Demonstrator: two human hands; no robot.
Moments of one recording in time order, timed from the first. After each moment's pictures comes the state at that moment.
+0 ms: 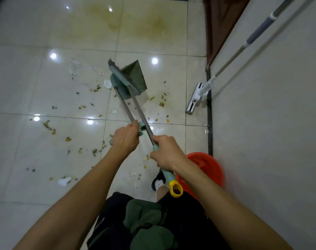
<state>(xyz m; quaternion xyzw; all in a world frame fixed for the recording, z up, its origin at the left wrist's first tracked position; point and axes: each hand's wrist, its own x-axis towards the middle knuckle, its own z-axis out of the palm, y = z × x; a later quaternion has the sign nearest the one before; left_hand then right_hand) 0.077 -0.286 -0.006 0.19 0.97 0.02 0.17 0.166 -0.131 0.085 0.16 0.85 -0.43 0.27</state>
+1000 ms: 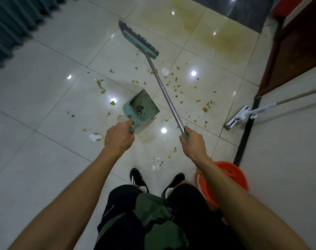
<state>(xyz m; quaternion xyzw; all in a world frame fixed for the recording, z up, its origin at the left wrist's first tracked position) 0.230 -0.648 -0.001 -0.08 0.98 0.15 0.11 0.226 -0.380 0.034 0.08 0.94 -0.28 0.18</state>
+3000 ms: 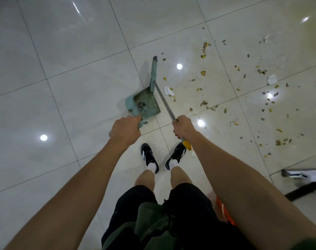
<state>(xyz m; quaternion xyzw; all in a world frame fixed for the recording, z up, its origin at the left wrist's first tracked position) 0.555 -0.917 -0.038 -0.35 0.89 0.15 0.24 0.378 -0.778 -0.081 -0.08 0.85 -0.18 0.48</state>
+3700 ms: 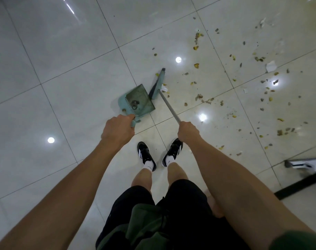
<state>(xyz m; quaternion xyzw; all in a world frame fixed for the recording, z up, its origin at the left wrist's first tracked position) 0.508 -0.881 -0.031 -0.32 0.92 0.10 0.21 0.332 -0.697 -0.104 -0.23 0.87 0.06 0.43</state>
